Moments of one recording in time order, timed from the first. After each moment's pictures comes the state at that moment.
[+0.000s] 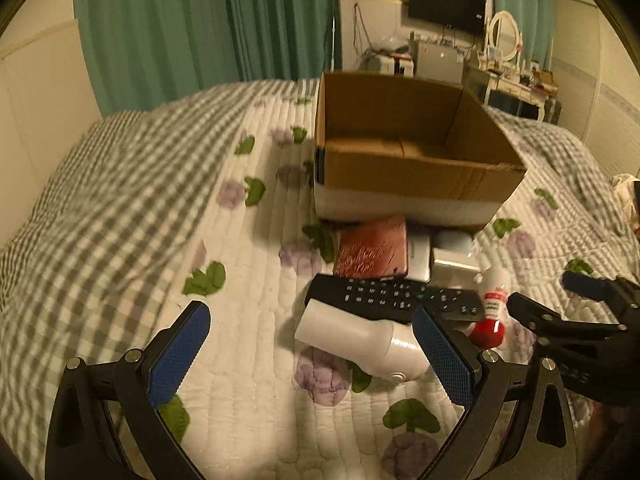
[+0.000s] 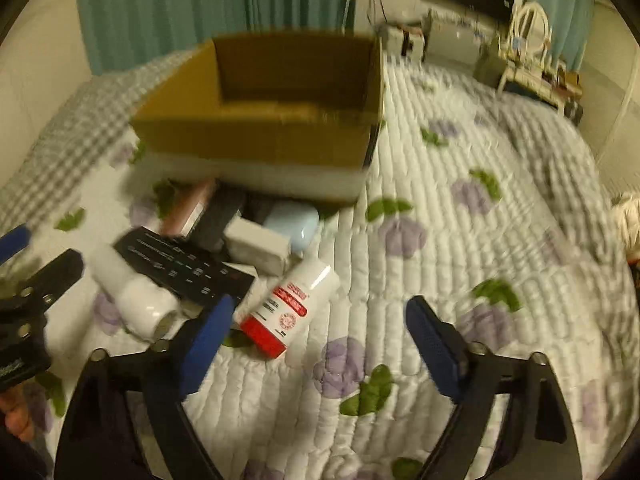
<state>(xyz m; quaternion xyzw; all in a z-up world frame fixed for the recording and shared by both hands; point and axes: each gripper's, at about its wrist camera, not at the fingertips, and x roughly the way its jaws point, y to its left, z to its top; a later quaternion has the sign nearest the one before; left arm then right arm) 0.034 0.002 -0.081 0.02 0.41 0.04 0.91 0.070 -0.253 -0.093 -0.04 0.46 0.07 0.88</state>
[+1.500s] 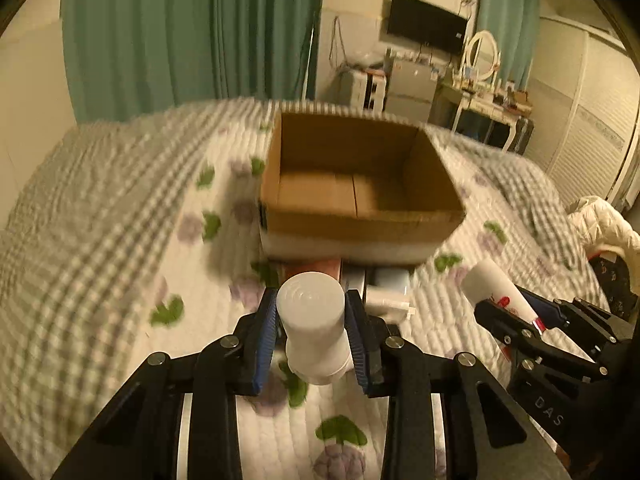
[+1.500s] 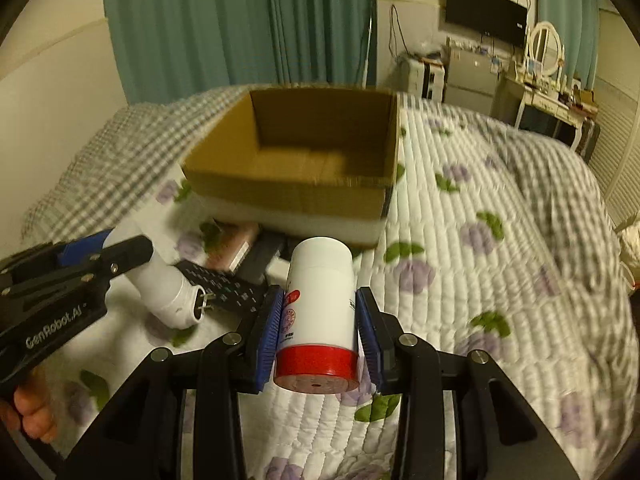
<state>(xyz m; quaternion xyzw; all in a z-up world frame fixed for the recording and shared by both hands) 0.041 -0.020 -0.023 -0.02 0.38 -0.02 0.92 0.042 -0.257 -0.031 -0.02 0.40 0.13 0.91</state>
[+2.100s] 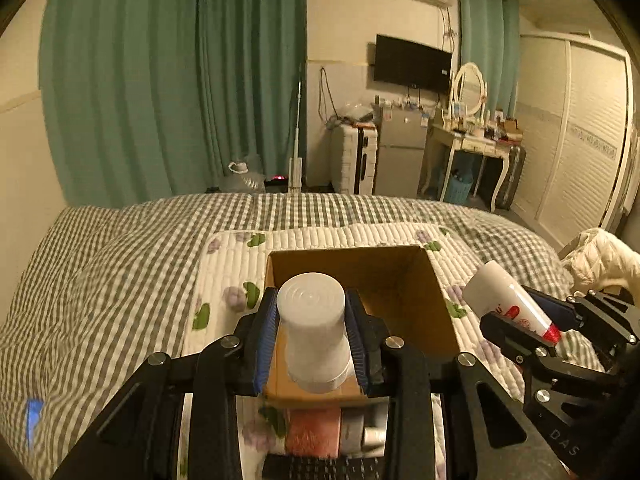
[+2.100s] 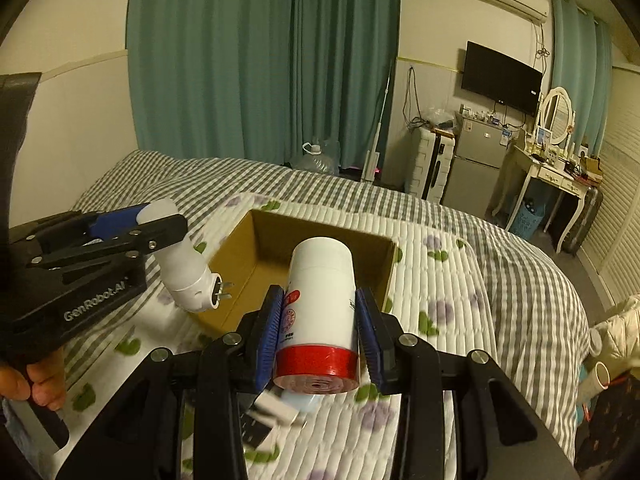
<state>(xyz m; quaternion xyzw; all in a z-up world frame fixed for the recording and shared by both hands) 0.154 -0.027 0.059 0.01 0.31 -0.03 0.95 0.124 -0.243 0.075 -0.06 0.31 0.15 0.94</state>
